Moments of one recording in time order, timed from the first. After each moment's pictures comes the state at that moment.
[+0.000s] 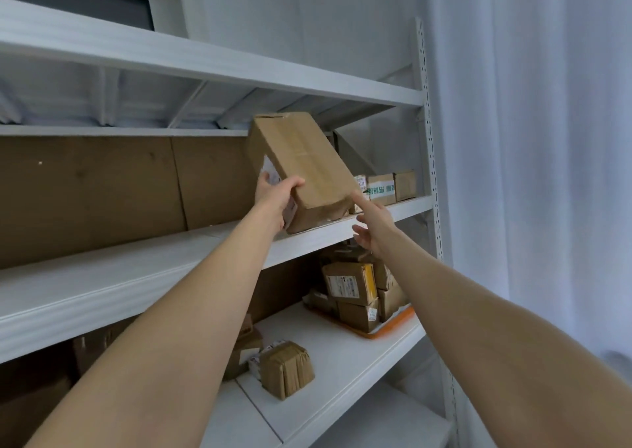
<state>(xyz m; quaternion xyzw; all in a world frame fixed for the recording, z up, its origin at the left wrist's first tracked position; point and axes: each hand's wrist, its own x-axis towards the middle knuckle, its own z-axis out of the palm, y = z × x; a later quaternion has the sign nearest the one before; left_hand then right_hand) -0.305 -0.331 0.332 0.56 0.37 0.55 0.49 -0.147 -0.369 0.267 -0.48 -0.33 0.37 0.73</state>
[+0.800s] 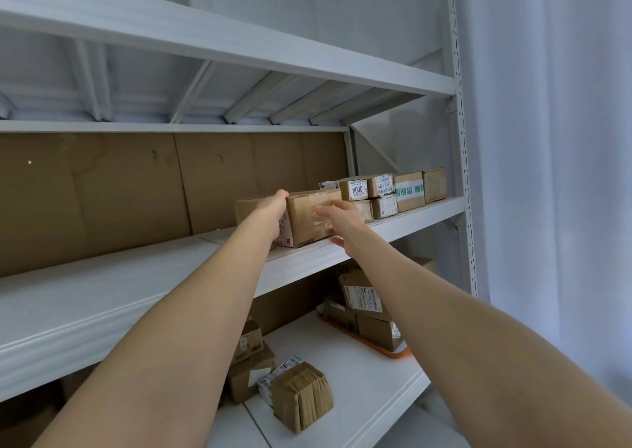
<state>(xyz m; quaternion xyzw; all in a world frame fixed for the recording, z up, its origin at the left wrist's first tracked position) -0.310 -0.227 0.329 0.53 0.55 0.47 0.44 -0.186 -0.250 0.280 -0.51 -0.42 0.35 0.66</state>
